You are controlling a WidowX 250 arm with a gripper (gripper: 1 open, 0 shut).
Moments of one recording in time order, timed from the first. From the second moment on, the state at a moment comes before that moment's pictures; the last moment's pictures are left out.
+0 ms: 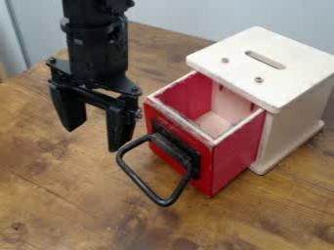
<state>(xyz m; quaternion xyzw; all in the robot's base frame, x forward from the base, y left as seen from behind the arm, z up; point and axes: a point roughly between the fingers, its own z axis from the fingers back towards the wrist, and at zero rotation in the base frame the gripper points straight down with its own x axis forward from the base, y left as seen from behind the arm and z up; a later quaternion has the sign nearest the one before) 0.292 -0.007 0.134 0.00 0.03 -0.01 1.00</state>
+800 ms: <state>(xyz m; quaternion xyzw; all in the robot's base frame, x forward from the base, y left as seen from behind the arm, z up) 0.318 -0.021 0.067 0.00 -0.06 -0.05 1.00</state>
